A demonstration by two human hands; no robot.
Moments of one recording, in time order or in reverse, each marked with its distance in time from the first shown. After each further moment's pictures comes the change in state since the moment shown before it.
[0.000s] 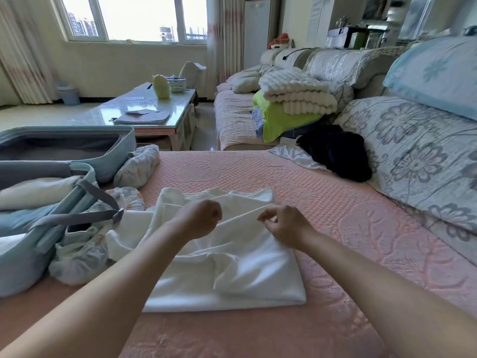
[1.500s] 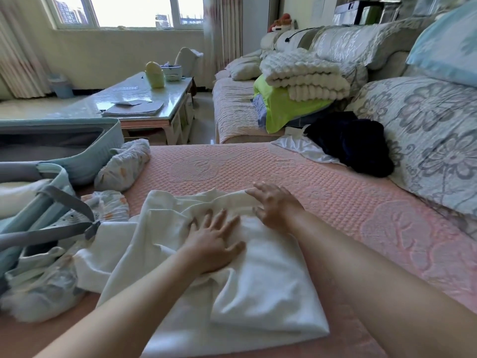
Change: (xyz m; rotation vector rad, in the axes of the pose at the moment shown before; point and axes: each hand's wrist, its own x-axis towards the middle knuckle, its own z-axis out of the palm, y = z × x) left_hand 0.032 -0.001 0.078 0.216 -0.218 0.020; right_hand 0.111 0.035 0.034 -0.508 -0.118 -0.168
